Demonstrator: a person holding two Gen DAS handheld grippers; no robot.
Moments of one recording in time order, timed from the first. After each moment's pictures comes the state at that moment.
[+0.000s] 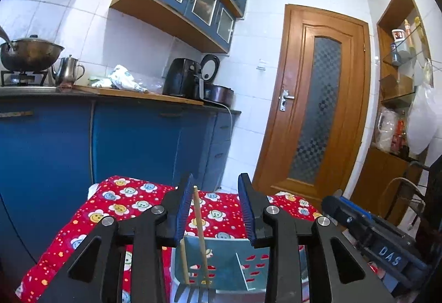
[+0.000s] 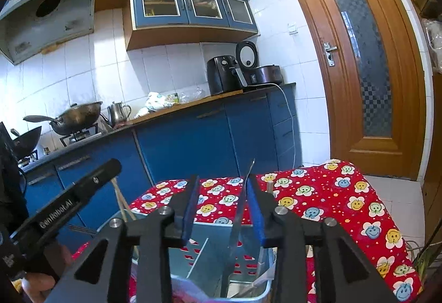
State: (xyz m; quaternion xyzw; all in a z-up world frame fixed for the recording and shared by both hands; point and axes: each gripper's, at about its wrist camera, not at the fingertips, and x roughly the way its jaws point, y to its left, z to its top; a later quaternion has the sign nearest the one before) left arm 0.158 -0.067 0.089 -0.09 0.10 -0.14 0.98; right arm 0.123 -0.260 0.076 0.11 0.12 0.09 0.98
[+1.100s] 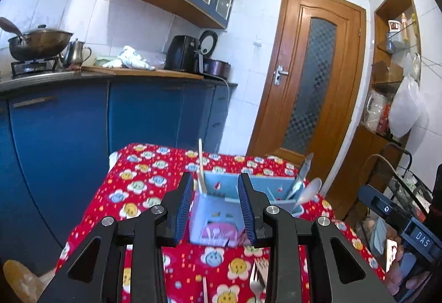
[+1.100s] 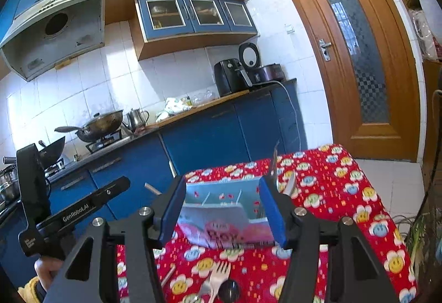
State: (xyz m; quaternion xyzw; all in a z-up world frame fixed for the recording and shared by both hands) left arm 0.067 -0.020 0.106 -0.08 0.19 -0.16 0.97; right arm 0.003 -0.254 0.097 0.14 0.15 0.10 0.97
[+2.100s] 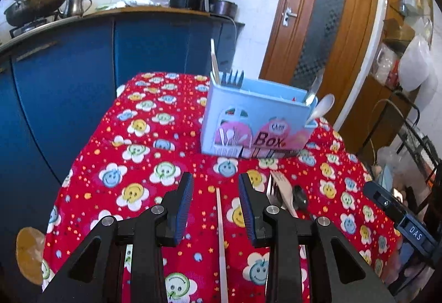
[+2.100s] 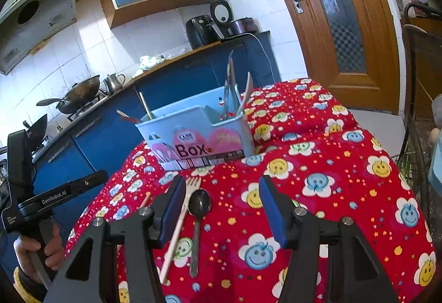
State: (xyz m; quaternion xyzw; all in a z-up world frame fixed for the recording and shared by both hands) left arm 0.043 -0.017 0.043 -0.04 0.34 -0.15 0.93; right arm -0.038 -0.269 0.020 0.17 0.26 0.06 0.95
